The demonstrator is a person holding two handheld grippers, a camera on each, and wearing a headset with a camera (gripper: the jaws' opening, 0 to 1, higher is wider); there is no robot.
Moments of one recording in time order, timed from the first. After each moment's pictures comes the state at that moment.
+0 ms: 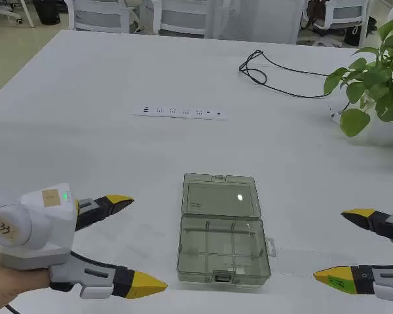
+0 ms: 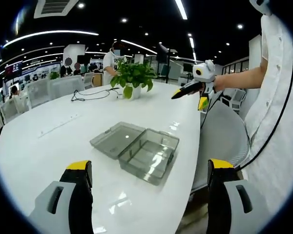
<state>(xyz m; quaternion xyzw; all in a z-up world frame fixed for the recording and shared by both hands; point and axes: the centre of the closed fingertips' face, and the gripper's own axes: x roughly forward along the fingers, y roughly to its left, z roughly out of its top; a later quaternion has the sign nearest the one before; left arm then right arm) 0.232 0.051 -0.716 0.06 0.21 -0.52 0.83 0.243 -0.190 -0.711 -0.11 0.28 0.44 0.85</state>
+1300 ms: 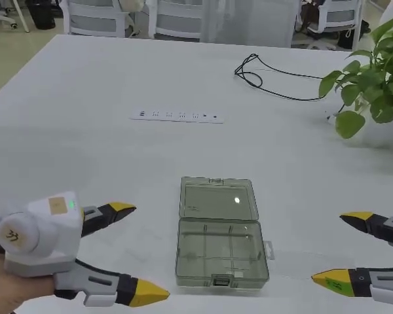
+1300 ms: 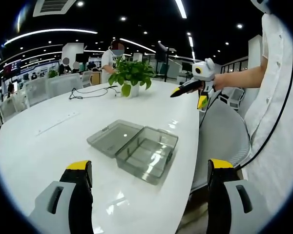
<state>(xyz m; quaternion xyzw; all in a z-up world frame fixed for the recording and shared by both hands) 0.231 0.044 -0.720 0.07 0.21 -0.52 0.82 0.239 -0.191 -0.712 -0.11 0.27 0.44 0.85</state>
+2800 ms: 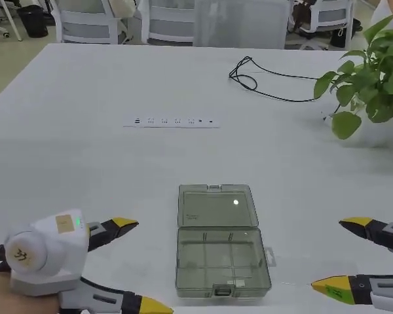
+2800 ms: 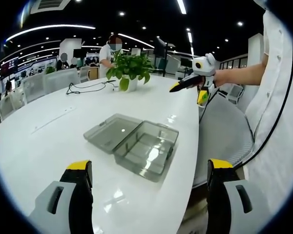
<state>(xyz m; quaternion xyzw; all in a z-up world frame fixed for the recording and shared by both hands) 0.236 0.043 -0.738 0.08 0.24 -0.53 0.81 0.243 -0.191 -0.717 -0.10 0.27 0.43 0.85</state>
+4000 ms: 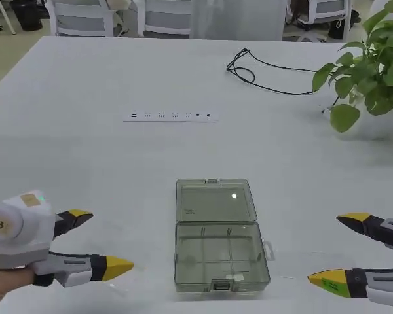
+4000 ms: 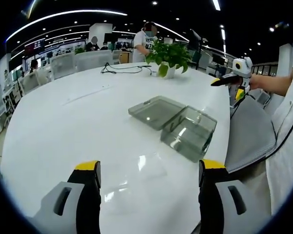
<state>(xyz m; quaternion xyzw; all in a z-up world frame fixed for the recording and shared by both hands) 0.283 0.123 -0.766 0.07 0.32 -0.39 0.86 0.244 -0.190 -0.721 -0.09 0.27 0.42 0.86</state>
